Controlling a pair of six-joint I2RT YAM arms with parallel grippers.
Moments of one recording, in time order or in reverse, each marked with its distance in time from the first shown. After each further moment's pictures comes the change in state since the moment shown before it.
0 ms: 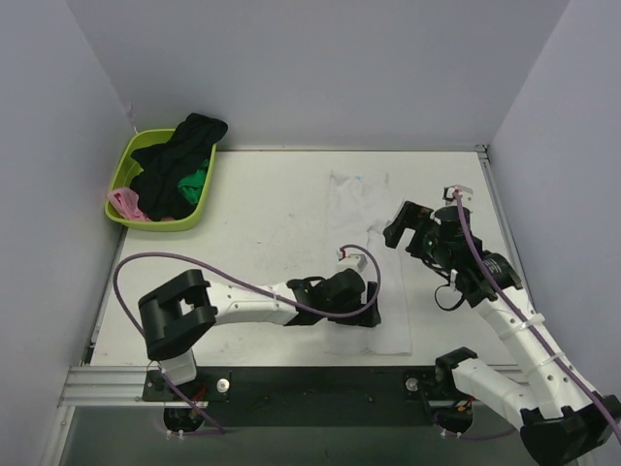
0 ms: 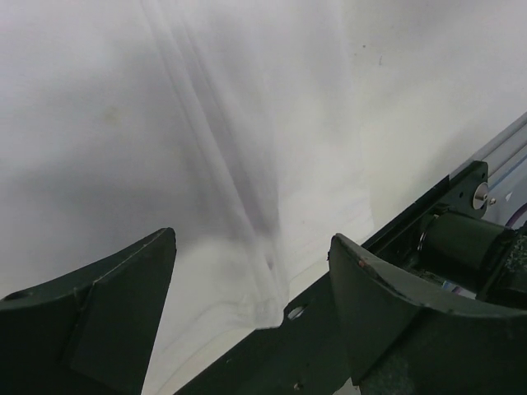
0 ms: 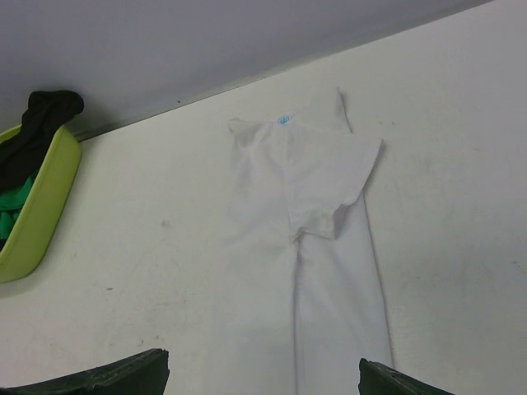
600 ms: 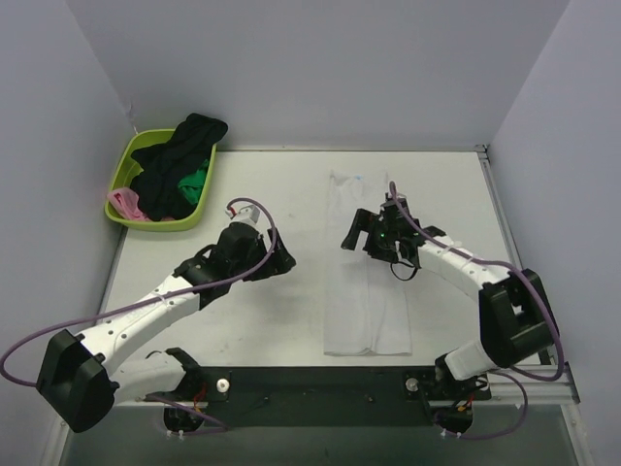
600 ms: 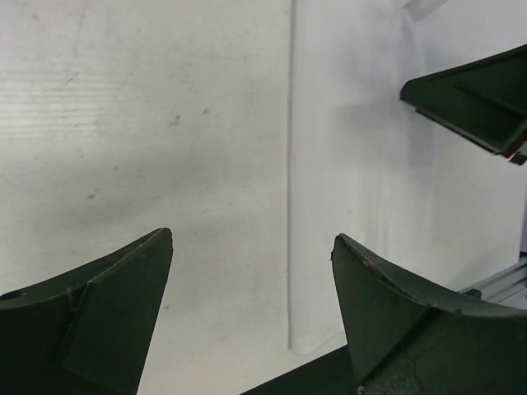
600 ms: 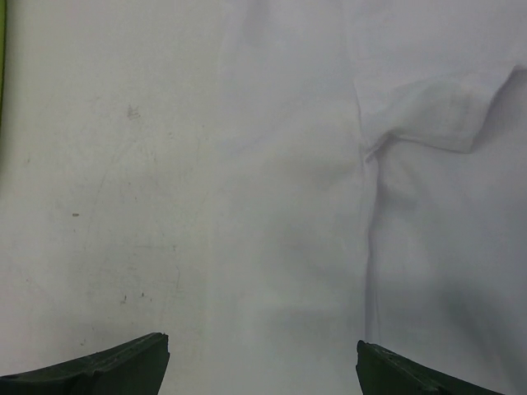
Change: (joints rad) left arm 0.524 -0.655 -0.227 -0.296 0.005 0.170; right arm 0.025 0.557 -0.079 0.356 -0.246 0.083
